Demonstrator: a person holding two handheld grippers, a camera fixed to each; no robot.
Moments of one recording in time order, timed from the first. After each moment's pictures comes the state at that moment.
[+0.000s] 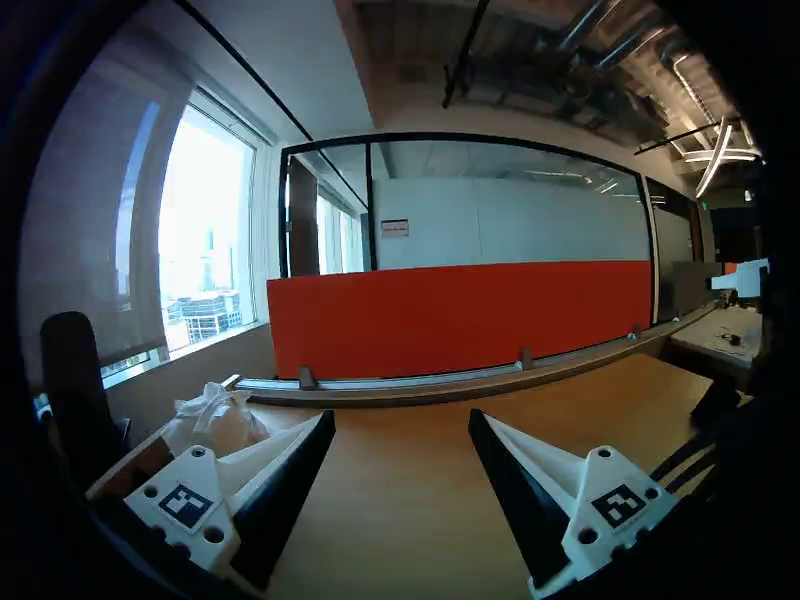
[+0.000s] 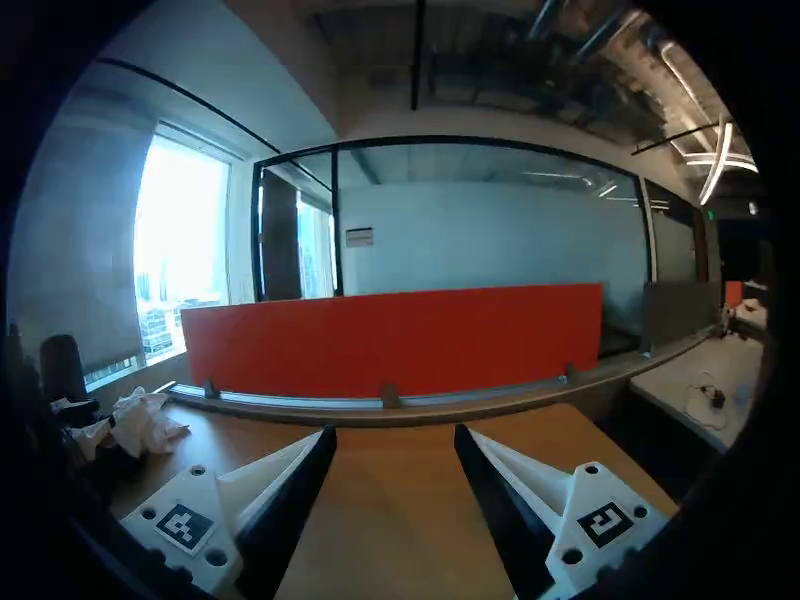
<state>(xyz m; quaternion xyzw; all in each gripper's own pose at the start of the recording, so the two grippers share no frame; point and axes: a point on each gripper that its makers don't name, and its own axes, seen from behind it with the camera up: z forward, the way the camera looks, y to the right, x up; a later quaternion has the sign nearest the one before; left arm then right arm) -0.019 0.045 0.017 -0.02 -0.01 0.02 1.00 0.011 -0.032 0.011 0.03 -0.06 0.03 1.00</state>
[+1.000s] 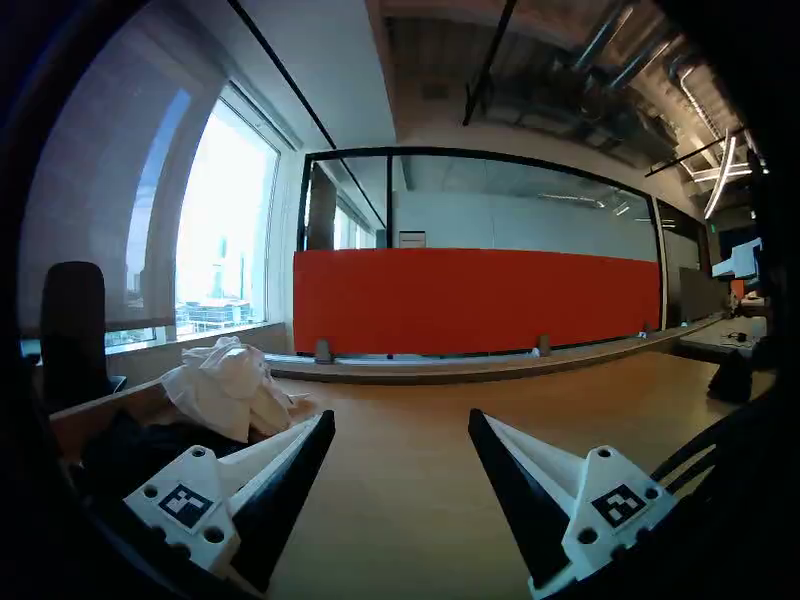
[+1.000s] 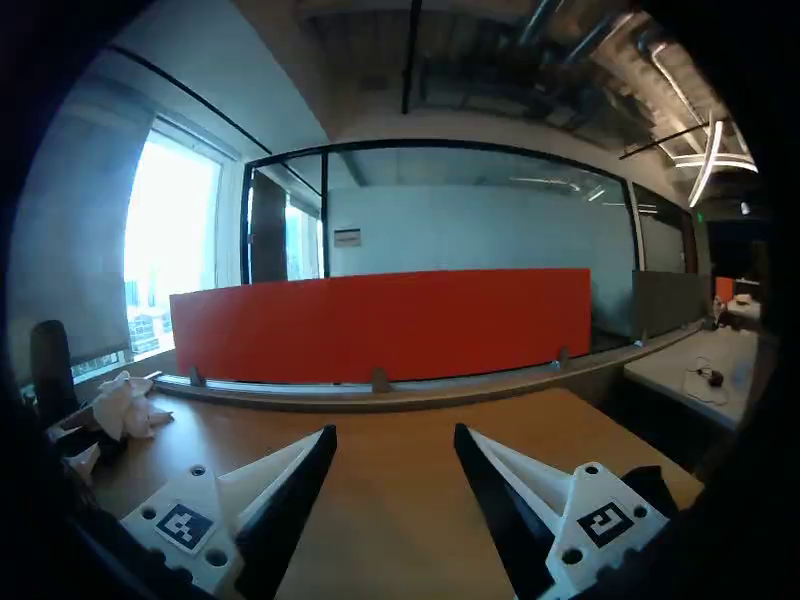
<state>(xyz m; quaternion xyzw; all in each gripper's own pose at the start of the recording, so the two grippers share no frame) -0.136 0.006 0.005 0.00 0.03 -0.01 1.00 -0.064 -0.037 0.007 0.01 -0.05 0.02 1.00</state>
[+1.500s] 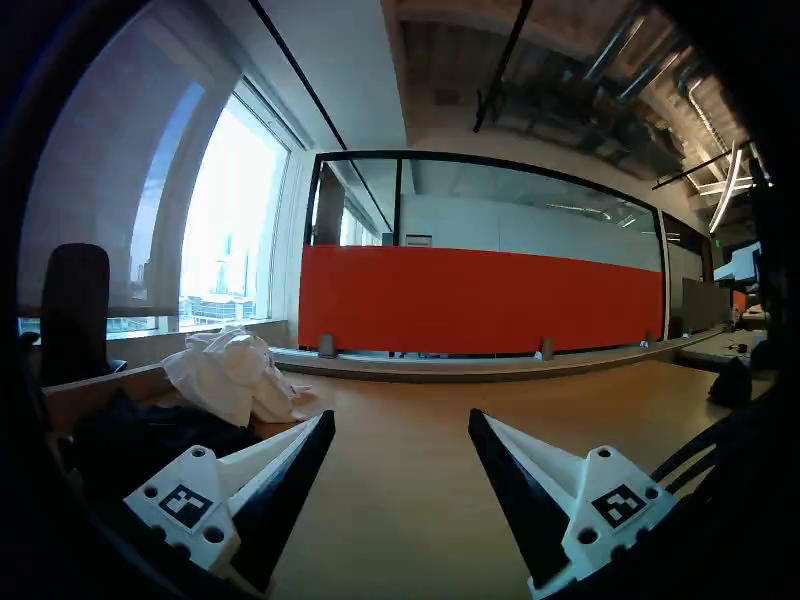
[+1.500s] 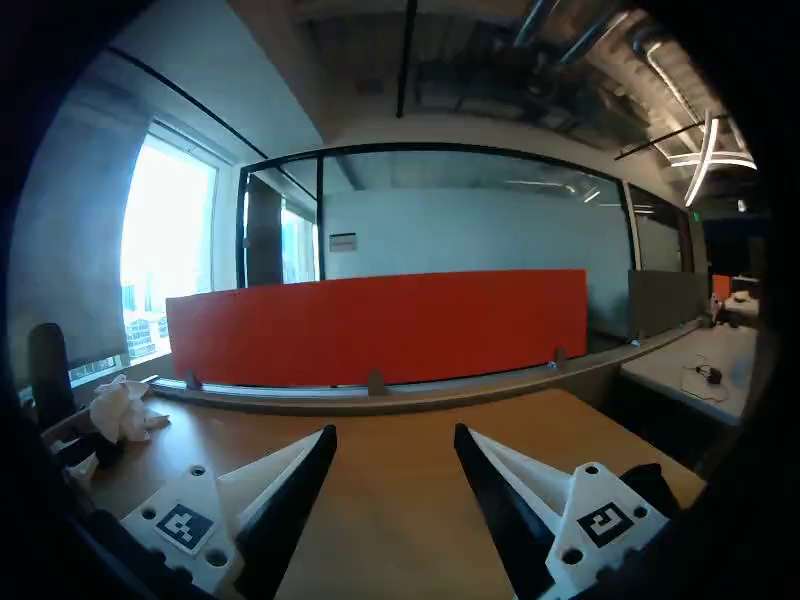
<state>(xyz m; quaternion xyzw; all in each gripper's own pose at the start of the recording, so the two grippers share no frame) -0.152 -0.001 0.002 0.00 0.04 -0.03 1.00 -0.063 -0.031 0.007 0.00 -0.04 0.03 1.00</state>
